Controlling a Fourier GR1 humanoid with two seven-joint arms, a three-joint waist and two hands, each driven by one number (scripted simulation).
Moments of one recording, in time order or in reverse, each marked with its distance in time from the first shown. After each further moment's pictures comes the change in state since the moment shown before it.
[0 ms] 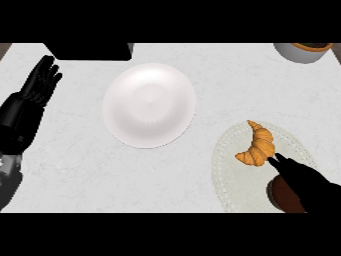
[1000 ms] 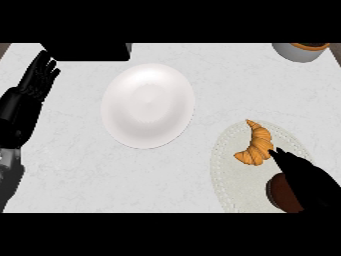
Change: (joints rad) left arm -0.017 -0.089 0.110 0.019 -0.088 -0.094 0.047; right arm -0.042 0.121 -0.018 0.347 0.192 0.073 -0.098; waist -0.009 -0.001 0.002
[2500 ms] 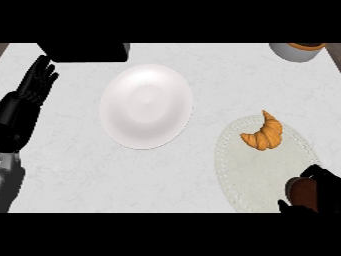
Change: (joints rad) left arm 0.033 -0.080 0.088 -0.016 -0.091 -0.089 0.016; right arm 0.204 0.155 -0.154 0.048 0.440 -0.430 0.044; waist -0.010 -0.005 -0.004
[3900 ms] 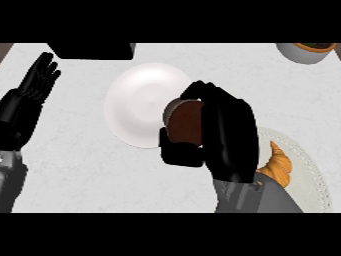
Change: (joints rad) left arm -0.018 -0.039 0.029 -0.018 -0.039 -0.042 0.030; right arm -0.777 0.413 0.239 0.051 -0.011 -0.010 0.150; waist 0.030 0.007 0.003
